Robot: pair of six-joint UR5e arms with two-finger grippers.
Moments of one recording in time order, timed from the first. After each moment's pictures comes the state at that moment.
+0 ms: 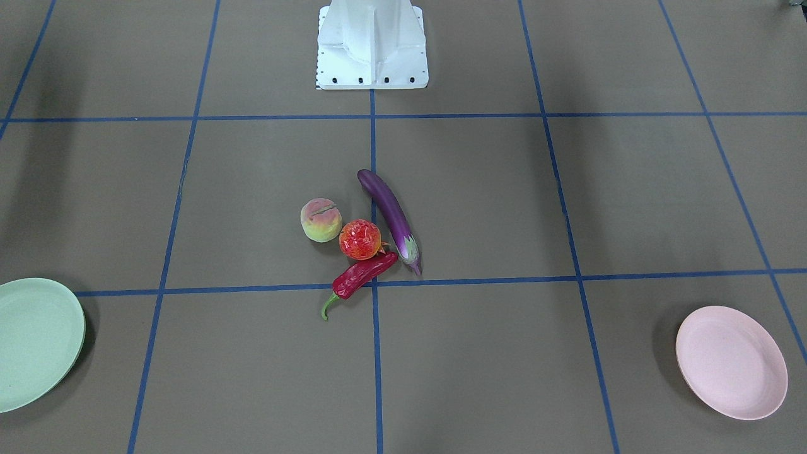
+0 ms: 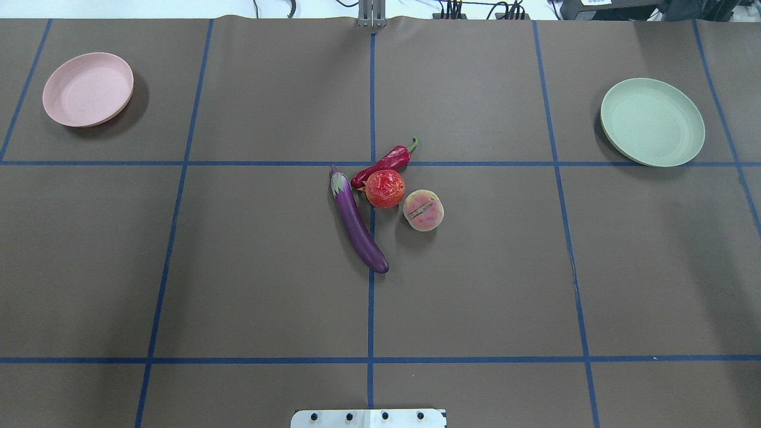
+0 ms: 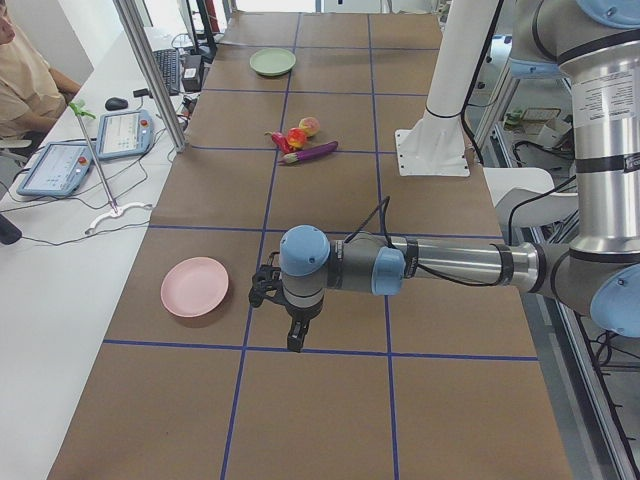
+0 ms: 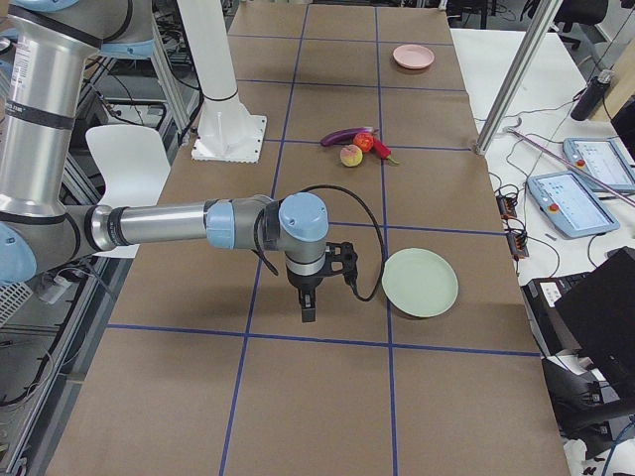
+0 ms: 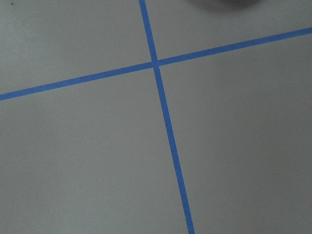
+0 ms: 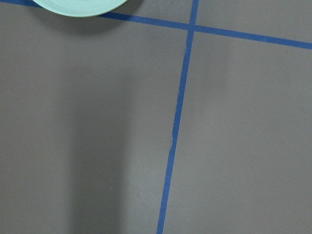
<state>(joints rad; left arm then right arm) -1.57 -1.39 -1.80 -1.60 -2.36 0.16 1.56 -1.86 1.99 -1.69 2.33 -0.15</state>
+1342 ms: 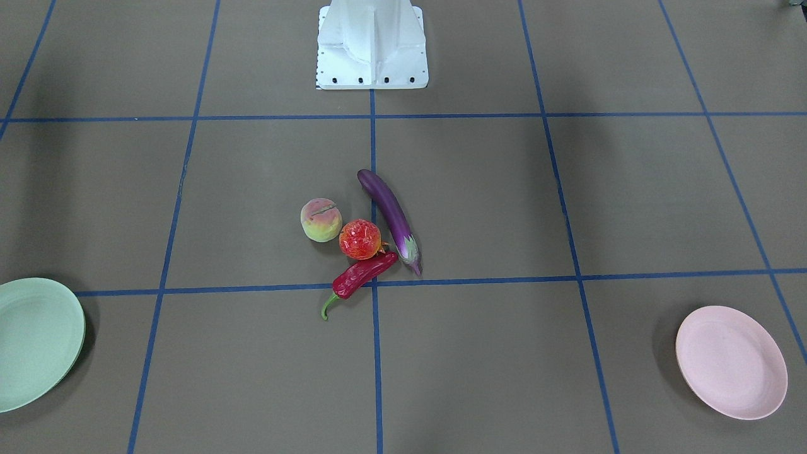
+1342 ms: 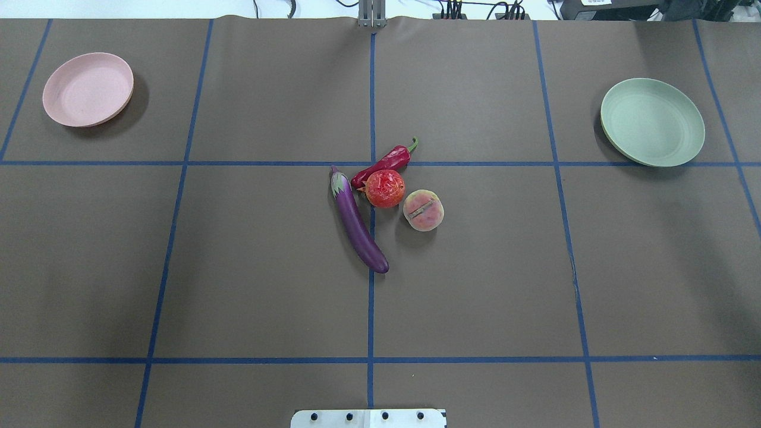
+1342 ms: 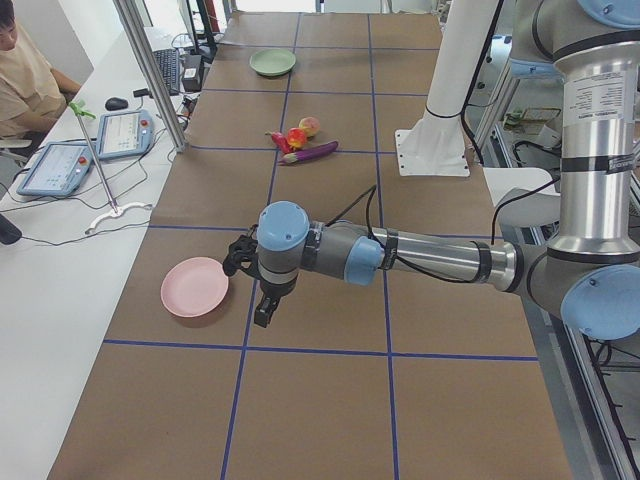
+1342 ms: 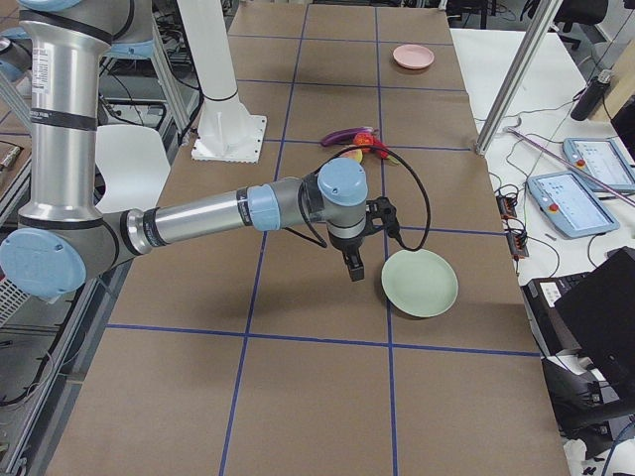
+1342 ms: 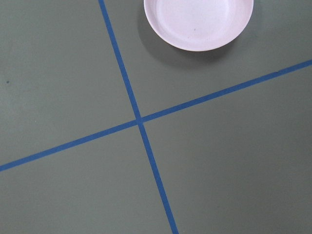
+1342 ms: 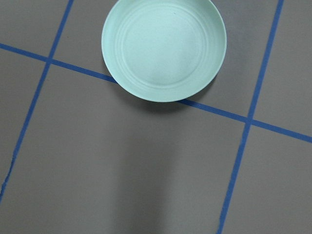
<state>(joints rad) -1.57 -1.51 -1.73 -1.70 -2.44 0.15 1.51 -1.66 1.95 -1.61 2.47 -0.10</state>
